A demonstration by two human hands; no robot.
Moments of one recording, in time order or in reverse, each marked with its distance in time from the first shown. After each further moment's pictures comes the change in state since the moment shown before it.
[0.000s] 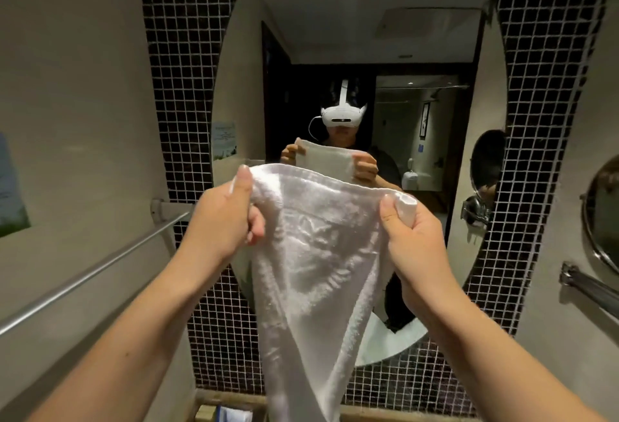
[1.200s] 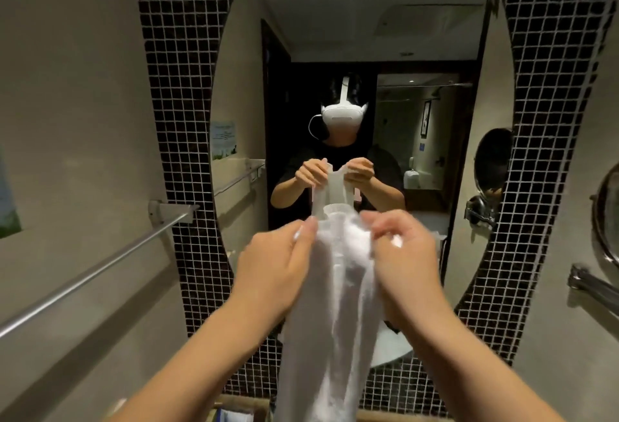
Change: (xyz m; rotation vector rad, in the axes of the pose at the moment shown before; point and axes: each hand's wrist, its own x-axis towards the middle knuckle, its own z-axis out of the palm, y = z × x) left_hand -0.027 -0.031 0.051 0.496 -0.021 0.242; right_hand -0.014 0.010 0.015 -0.108 0.071 0.057
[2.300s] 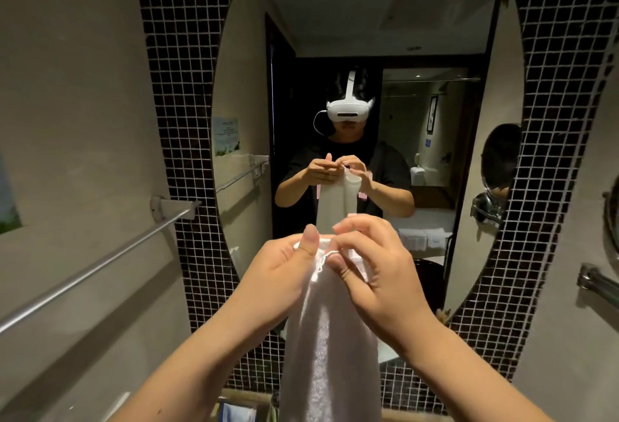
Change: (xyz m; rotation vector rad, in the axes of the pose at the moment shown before) left_hand -0.013 0.008 -0.004 -0.720 -0.339 -0.227; right_hand -0.004 0.026 -0.001 -0.461 -0.258 -0.676
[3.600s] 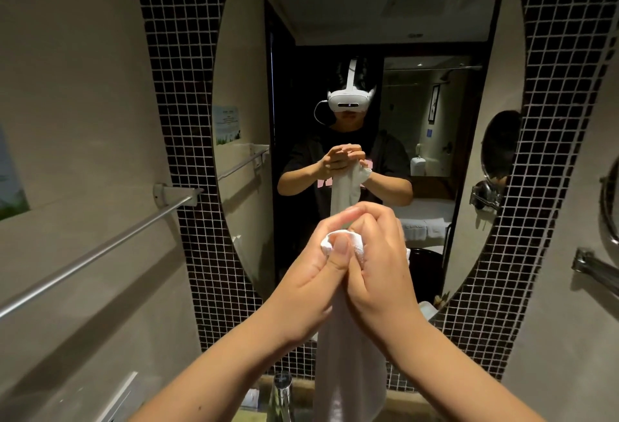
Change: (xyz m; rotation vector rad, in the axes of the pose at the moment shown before) left_hand -0.015 -0.016 0.036 -0.132 -0.135 0.181; right_hand -0.016 -0.016 0.013 -0.088 0.096 0.182
